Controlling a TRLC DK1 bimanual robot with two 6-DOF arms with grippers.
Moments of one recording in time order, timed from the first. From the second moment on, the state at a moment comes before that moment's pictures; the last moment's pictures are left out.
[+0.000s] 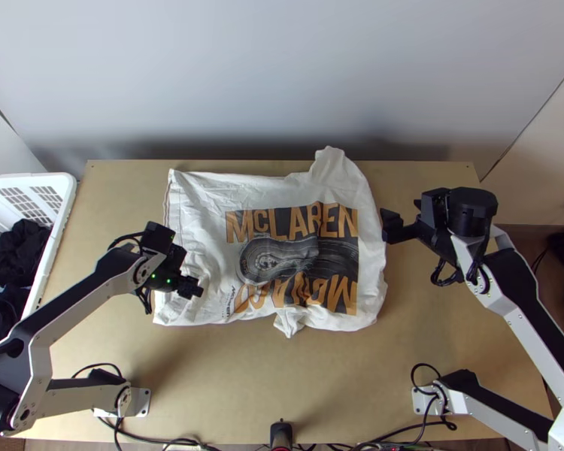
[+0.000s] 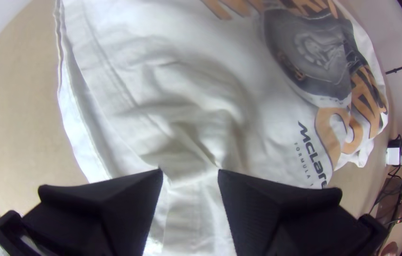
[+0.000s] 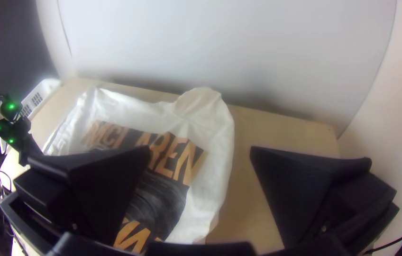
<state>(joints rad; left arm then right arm) -0.29 1.41 0.86 -0.68 0.10 0.03 0.33 1.11 1.07 -0.45 0.01 0.03</state>
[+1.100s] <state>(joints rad) 0.07 1.38 0.97 -0.54 0.09 0.17 0.49 1.06 1.04 -0.57 0.00 0.03</state>
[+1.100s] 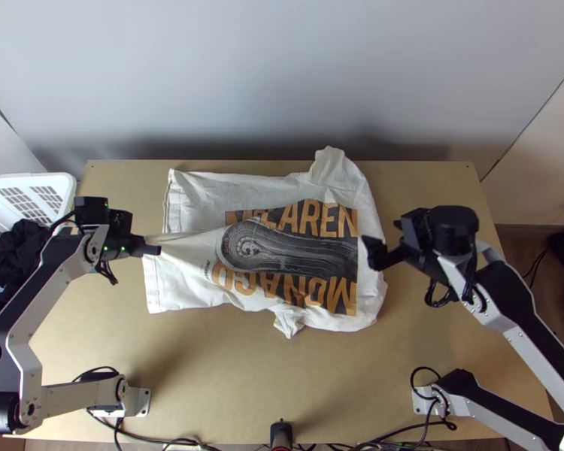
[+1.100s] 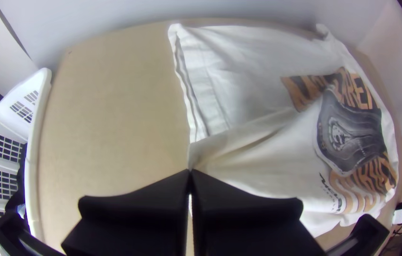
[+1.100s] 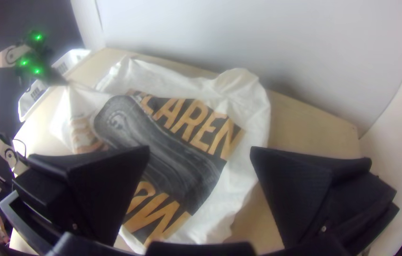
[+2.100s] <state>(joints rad) 0.05 1.13 0.95 -0.91 0.15 0.11 0.98 1.07 0.89 -0.61 -0.05 0.03</state>
